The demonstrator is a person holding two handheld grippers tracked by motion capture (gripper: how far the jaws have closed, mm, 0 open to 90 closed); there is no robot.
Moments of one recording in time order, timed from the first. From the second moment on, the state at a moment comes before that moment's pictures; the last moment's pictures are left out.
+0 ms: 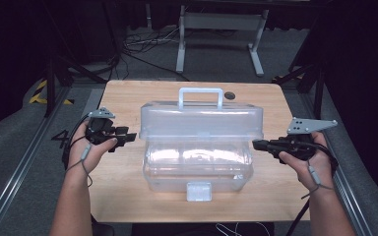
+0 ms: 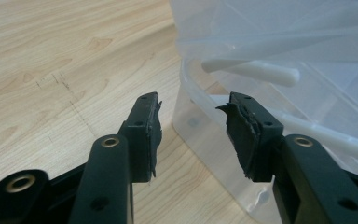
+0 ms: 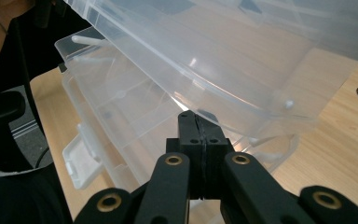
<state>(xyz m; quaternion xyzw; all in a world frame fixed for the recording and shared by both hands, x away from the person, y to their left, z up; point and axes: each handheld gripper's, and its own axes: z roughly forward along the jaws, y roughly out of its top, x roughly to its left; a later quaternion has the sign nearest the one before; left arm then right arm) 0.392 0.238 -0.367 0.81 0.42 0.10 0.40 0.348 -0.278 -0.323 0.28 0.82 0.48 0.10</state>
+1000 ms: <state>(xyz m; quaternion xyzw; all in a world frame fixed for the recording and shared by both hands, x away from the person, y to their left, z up) 0.397 0.241 -0.373 0.82 0.42 0.08 0.39 0.343 -0.278 -0.332 0.27 0.87 0.41 0.08</state>
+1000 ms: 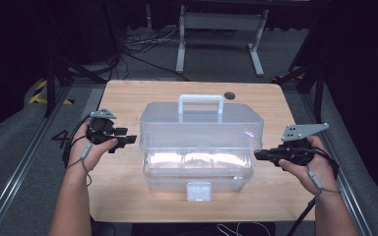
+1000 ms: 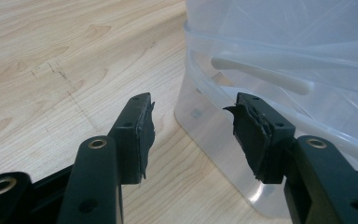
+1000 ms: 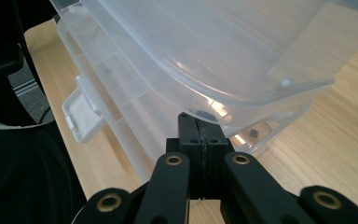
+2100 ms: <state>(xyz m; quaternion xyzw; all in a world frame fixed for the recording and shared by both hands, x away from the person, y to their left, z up) 0.400 0.241 -0.378 0.82 0.42 0.07 0.38 0.341 -0.273 -0.339 0.26 0.90 0.34 0.06</state>
